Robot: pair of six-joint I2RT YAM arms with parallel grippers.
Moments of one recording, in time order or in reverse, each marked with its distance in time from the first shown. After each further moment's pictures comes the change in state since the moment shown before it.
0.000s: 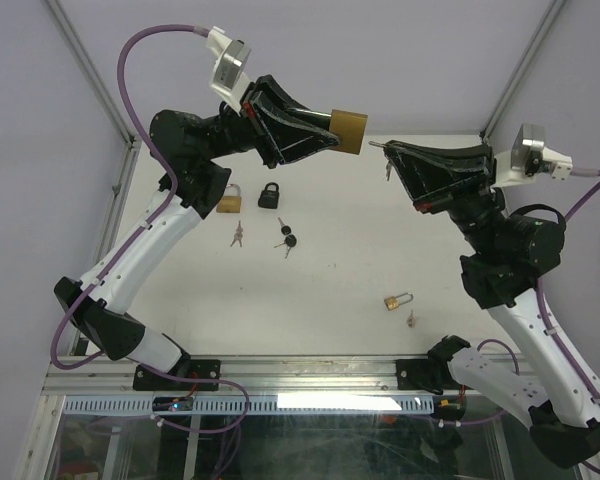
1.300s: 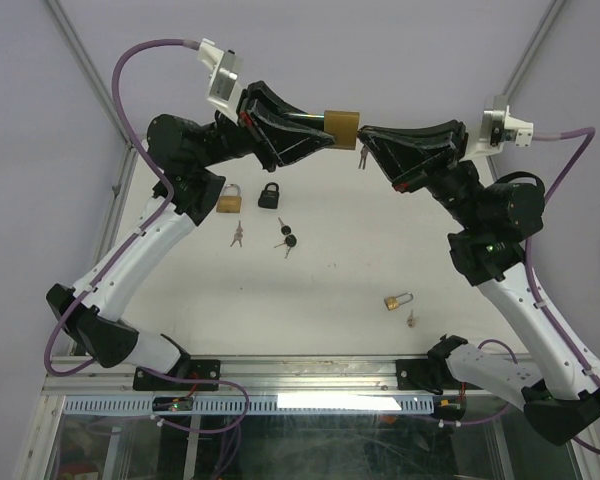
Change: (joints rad) left arm 0.003 -0.045 -0.078 -0.055 -0.035 0.162; right arm 0.012 0.146 0.108 -0.079 -0.091 -0.085
